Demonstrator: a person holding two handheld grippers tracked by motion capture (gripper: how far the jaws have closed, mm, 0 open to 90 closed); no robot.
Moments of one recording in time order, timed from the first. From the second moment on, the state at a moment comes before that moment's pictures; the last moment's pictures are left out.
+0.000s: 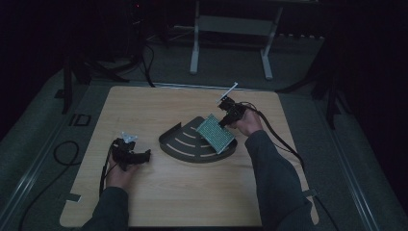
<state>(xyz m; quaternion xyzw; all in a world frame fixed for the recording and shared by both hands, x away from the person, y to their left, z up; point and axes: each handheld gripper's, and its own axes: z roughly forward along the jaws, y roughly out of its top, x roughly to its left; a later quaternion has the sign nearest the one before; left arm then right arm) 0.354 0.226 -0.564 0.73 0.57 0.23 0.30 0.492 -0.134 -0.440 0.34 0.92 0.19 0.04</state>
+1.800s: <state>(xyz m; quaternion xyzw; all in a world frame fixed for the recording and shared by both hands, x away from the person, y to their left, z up) 0.354 0.226 -0.564 0.73 0.57 0.23 0.30 0.493 -0.136 -0.464 0.33 0.93 0.12 0.06</state>
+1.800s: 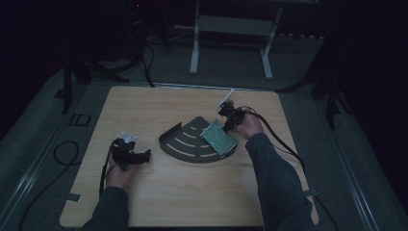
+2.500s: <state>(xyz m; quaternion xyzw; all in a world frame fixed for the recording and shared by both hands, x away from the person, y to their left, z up) 0.354 0.226 -0.564 0.73 0.57 0.23 0.30 0.493 -0.133 -0.468 0.33 0.94 0.12 0.06</state>
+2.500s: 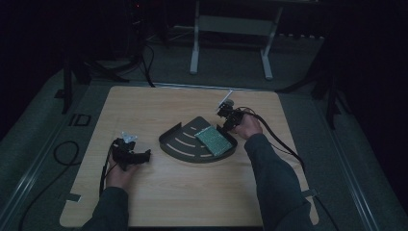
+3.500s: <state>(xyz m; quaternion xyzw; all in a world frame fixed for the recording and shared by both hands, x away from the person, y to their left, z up) 0.354 0.226 -0.564 0.73 0.57 0.23 0.30 0.491 -0.174 -0.456 0.40 0.89 0.20 0.09</state>
